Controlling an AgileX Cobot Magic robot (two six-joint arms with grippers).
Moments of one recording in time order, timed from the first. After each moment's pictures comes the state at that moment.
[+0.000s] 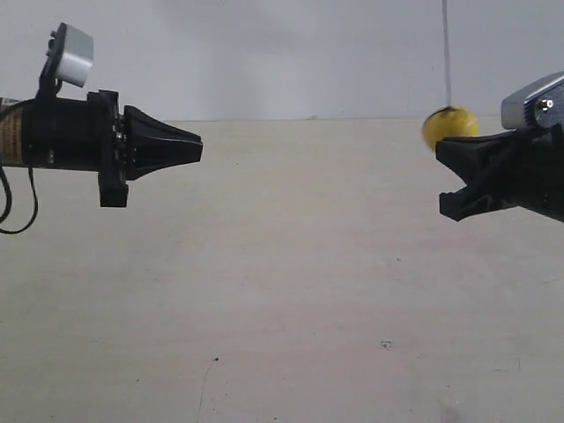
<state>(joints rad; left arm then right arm) -0.04 1.78 -0.97 1.57 -1.08 -0.90 0.04 1.56 -0.52 -0.75 -0.83 0.35</state>
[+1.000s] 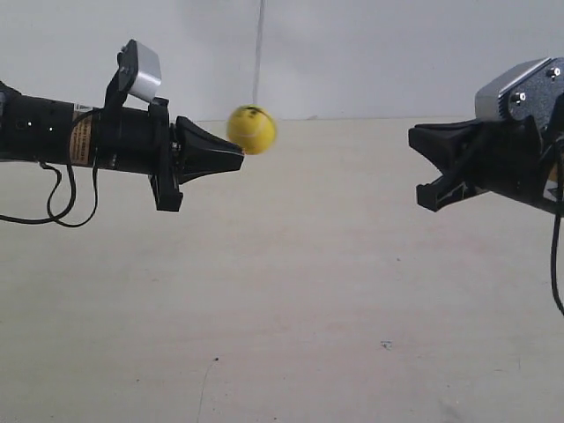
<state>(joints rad) -0.15 1.92 -1.10 1.56 -1.00 -0.86 0.08 1.62 -0.59 -0.76 -0.89 0.31</state>
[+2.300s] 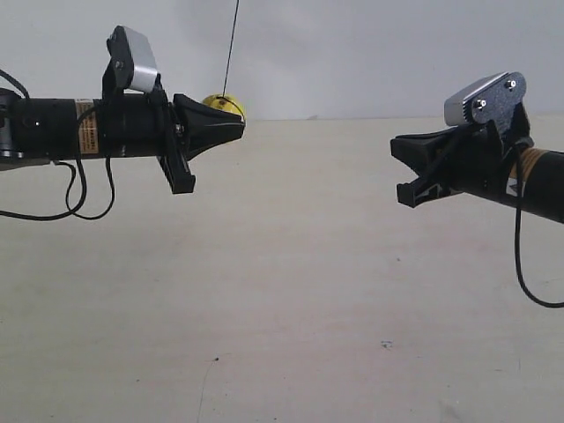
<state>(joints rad) -0.15 1.95 -1.10 1.31 -1.00 -0.58 0.09 1.81 -0.72 -0.77 -0.90 0.34</state>
